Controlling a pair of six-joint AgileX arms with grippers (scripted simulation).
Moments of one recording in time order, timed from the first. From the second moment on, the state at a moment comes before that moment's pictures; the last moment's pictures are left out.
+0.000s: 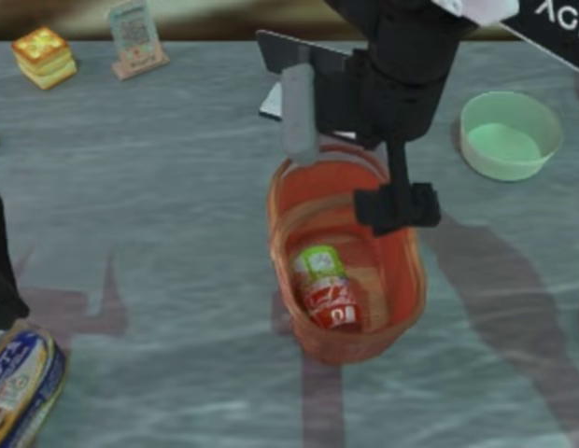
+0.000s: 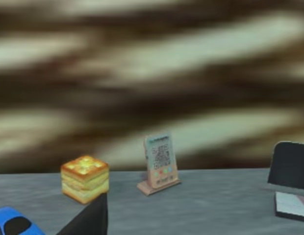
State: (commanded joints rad) left arm 0.00 0.18 0.13 0.10 0.12 -0.03; right arm 0.64 2.11 2.06 -1.44 0.00 -0.93
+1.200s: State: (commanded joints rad) left arm 0.02 0.00 0.00 0.00 0.00 0.00; right arm 0.70 2.24 2.12 -1.45 0.00 -1.01
